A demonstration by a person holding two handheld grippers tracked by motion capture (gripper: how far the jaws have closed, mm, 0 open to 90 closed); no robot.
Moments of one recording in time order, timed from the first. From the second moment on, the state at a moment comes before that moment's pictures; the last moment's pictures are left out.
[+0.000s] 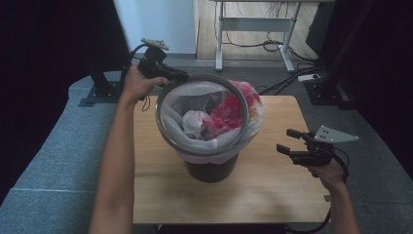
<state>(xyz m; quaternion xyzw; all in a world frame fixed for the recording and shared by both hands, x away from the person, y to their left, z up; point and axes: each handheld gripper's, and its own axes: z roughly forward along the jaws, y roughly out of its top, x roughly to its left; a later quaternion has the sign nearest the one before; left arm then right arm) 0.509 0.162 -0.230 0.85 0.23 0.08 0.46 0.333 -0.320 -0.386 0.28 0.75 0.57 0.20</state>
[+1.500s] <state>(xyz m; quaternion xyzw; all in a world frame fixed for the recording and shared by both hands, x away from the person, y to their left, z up) 0.524 0.134 -0.268 0.87 0.27 0.14 0.38 0.332 -0.324 -0.392 0.28 0.74 0.57 0.20</state>
